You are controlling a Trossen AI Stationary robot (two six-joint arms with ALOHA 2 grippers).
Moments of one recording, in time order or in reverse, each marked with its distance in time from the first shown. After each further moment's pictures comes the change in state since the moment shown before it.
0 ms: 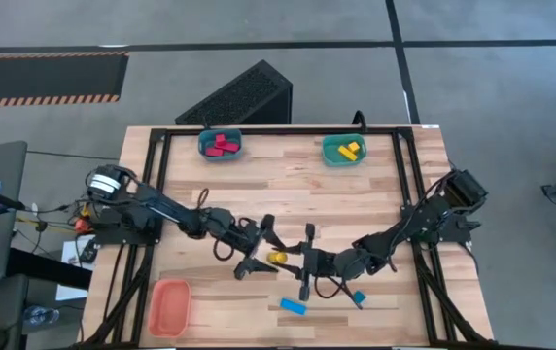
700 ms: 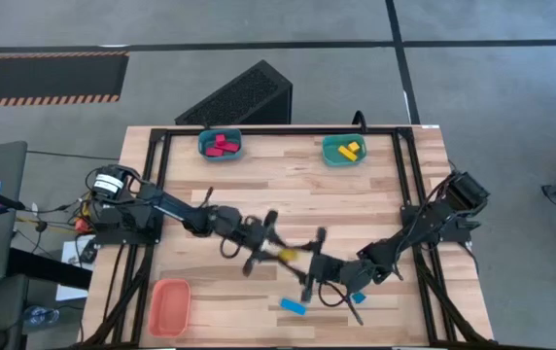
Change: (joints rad) left arm 0.059 0.024 0.043 -0.142 -0.079 0.094; right arm 0.081 0.000 -0.001 -0.041 0.288 -0.041
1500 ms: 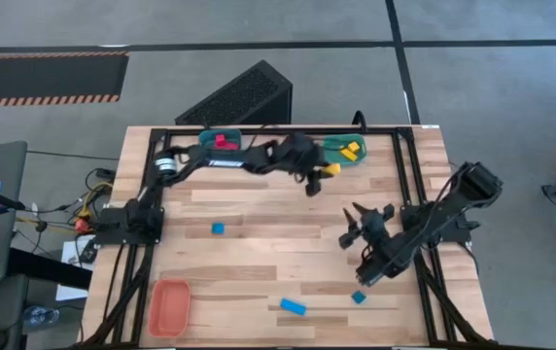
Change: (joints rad) left arm 0.451 0.458 0.931 -0.901 -0.018 0.156; right arm 0.028 -0.148 -0.191 -1.700 0.370 1.868
